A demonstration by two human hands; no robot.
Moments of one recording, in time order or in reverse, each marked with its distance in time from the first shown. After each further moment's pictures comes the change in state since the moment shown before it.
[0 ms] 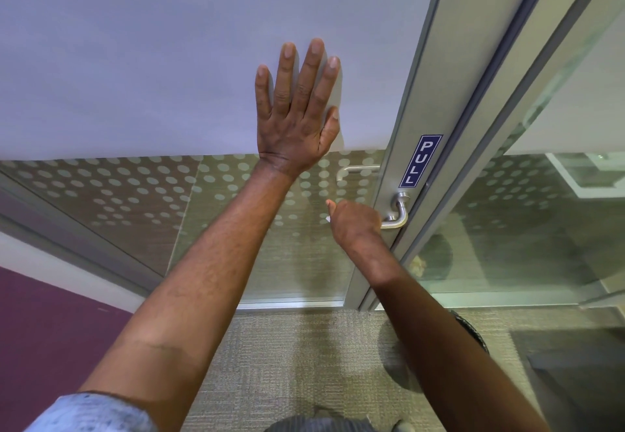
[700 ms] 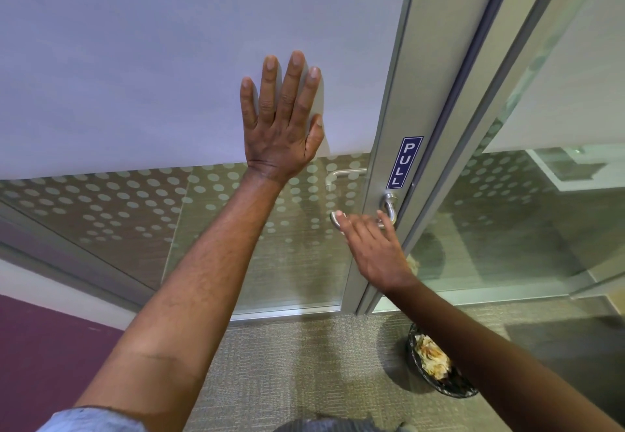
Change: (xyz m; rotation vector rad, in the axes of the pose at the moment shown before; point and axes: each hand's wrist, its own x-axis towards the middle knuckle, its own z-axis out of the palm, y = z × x) left_hand -0.001 -0.001 -0.001 -0.009 -0.007 0.011; right_hand -0.028 0.092 0.070 -0.137 0.540 -0.498
